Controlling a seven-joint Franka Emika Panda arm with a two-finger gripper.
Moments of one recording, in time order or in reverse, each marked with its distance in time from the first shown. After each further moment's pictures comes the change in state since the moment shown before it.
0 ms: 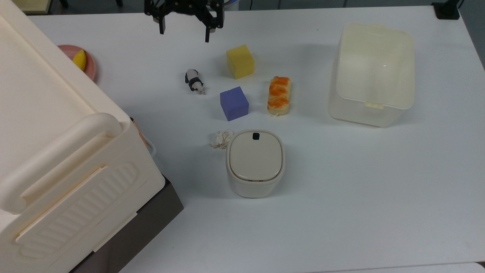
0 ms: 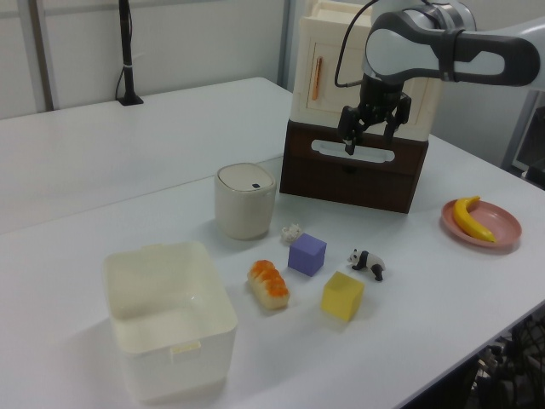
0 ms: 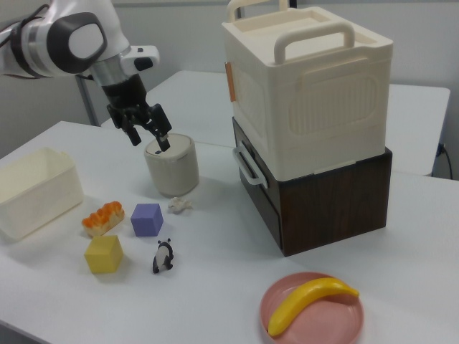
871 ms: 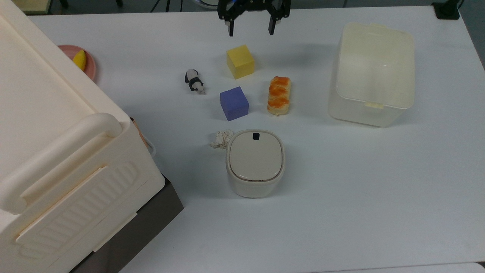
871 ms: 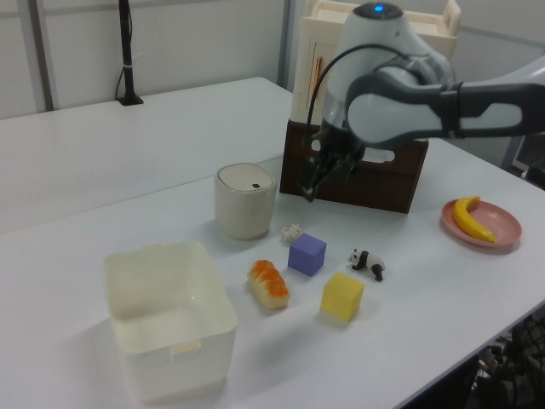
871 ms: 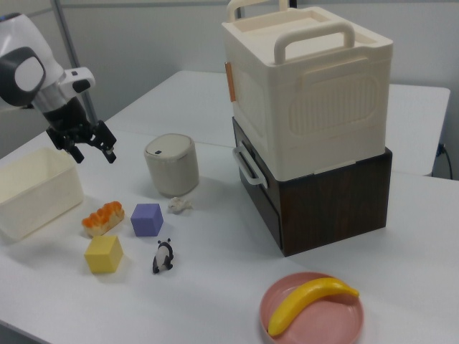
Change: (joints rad) arm 0.250 -0.129 0.003 -0.273 0.000 0.211 -0.016
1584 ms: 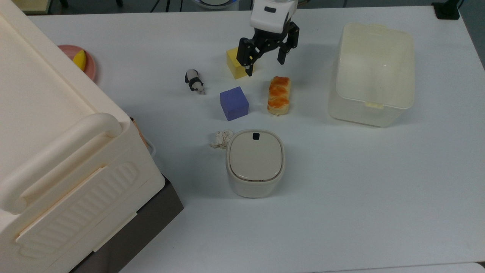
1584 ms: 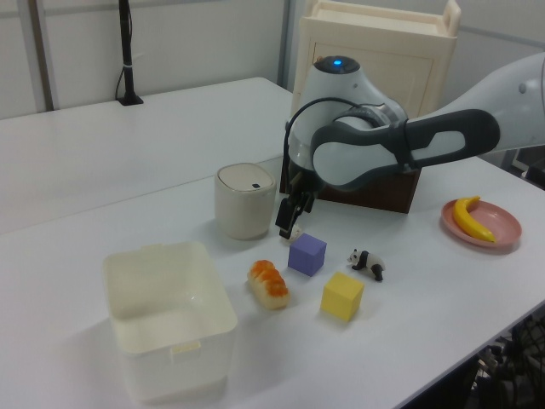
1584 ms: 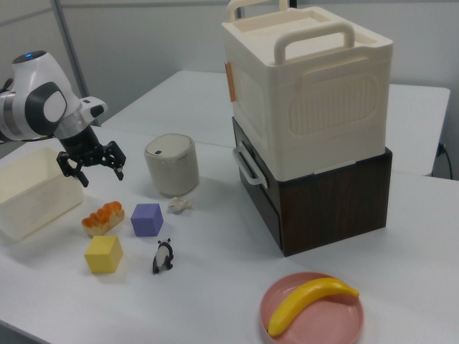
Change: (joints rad) arm 0.042 0.181 0.000 -0.008 0.000 0.160 -0.266
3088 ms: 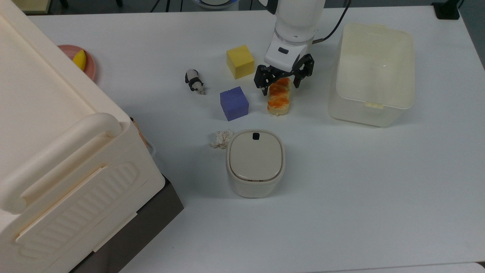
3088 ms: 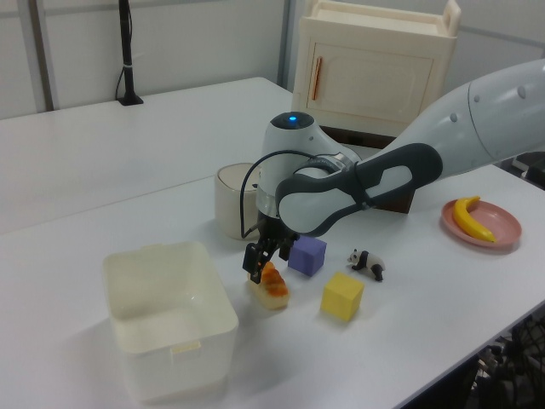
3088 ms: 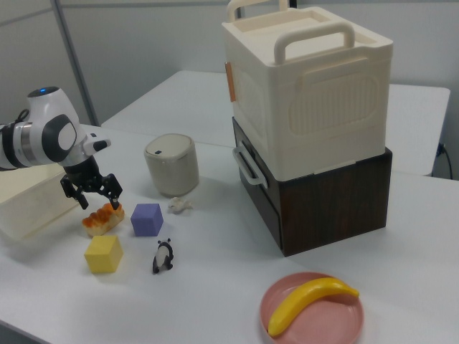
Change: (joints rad) arm 0.075 0.206 -0.008 0.028 0.000 0.088 0.299
